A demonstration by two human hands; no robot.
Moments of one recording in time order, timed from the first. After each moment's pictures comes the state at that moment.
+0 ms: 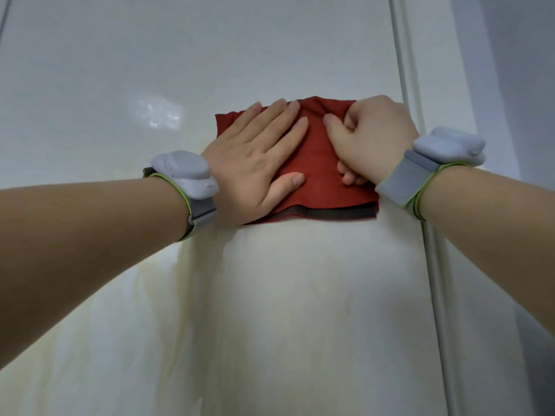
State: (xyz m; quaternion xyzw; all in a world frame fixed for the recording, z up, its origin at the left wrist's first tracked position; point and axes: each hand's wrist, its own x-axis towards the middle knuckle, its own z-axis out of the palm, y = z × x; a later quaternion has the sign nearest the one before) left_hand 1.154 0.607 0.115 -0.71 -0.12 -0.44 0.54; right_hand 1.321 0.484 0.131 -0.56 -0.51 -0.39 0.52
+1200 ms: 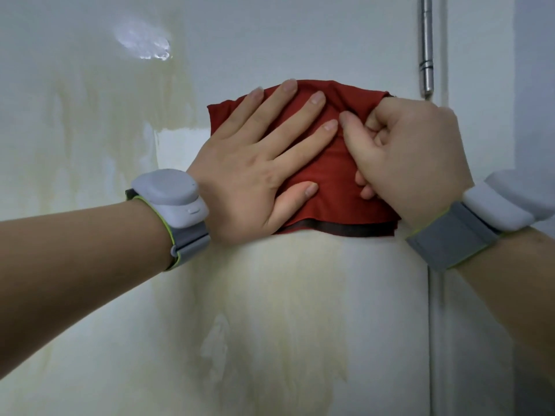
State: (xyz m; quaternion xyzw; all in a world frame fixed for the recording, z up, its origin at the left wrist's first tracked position) left_hand 1.171 0.592 -0.016 -0.74 -0.10 -0.42 0.53; right_hand 1.350 0.480 -0.015 -0.51 -0.53 -0.38 0.56
